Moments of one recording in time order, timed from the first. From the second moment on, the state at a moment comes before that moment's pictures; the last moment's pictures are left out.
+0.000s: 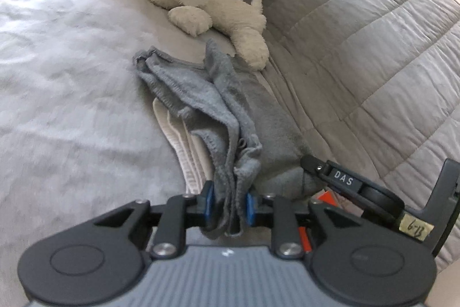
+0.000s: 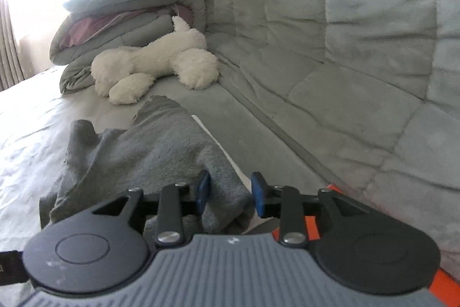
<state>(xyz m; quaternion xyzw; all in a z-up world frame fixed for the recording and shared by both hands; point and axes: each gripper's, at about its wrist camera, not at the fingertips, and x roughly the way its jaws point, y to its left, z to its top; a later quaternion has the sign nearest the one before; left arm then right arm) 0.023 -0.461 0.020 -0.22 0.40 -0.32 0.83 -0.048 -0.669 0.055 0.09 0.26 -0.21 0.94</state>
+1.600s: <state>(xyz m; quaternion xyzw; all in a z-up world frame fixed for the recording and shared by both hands) 0.155 -0.452 0.021 -0.32 0.38 -0.27 0.83 -0.014 -0.591 0.061 0.04 0.36 -0.01 0.93</state>
